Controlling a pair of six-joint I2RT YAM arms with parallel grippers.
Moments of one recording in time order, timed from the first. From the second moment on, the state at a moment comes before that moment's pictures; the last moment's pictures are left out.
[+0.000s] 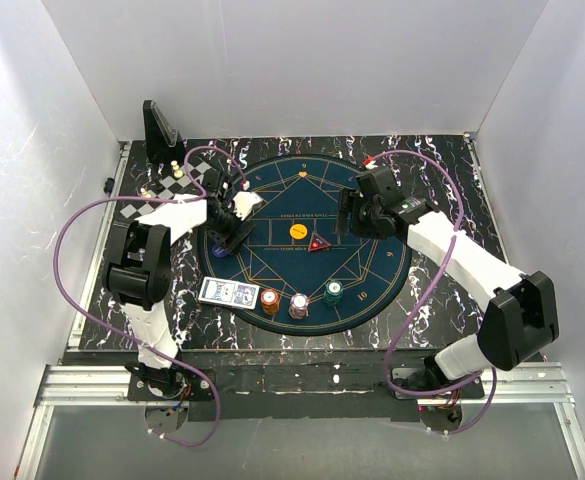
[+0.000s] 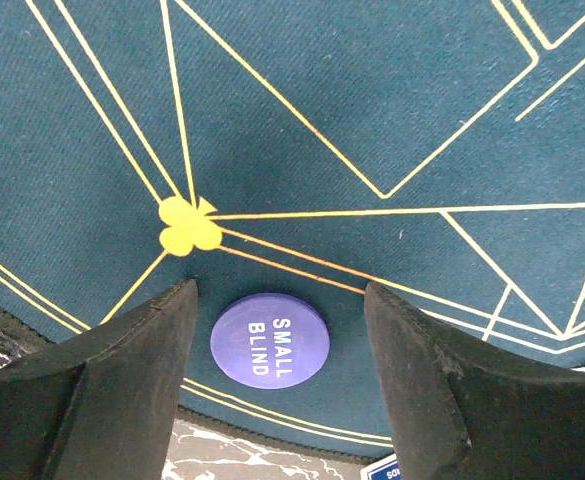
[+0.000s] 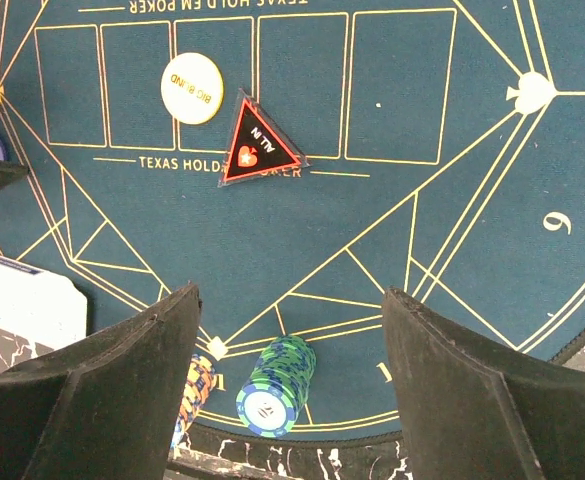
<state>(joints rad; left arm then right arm) -0.26 1.89 1.27 -0.60 0.22 0.55 0.56 1.46 1.22 -0.64 0.06 0.55</state>
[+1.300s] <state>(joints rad) -0.05 1.55 0.99 -0.55 0.14 0.52 0.68 1.81 1.45 -0.59 0.03 0.52</state>
